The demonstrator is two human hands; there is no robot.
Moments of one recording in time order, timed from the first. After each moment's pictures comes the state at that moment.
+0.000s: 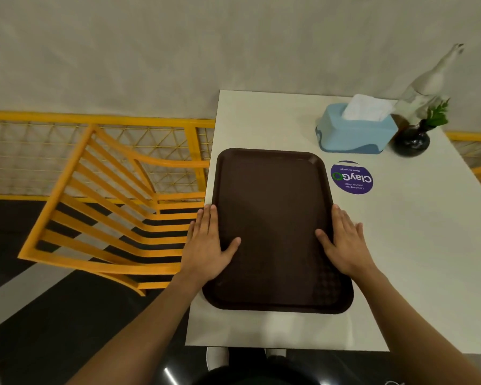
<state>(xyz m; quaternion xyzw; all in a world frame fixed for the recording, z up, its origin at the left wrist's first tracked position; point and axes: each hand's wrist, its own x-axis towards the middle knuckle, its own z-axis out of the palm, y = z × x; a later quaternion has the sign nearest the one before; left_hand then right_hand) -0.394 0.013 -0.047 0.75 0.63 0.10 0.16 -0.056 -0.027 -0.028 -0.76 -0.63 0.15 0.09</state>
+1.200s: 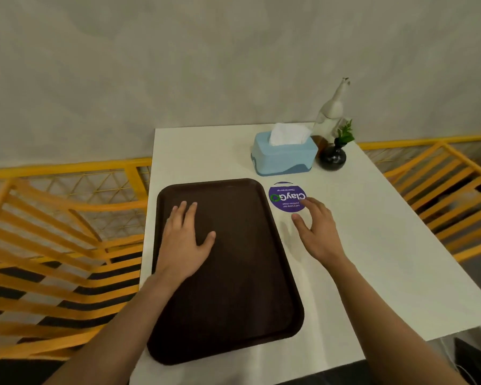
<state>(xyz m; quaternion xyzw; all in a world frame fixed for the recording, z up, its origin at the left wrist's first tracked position) -0.307 0.072 0.026 0.78 0.56 0.21 0.18 0.007 0.000 0.019 -0.78 -0.53 0.09 0.33</state>
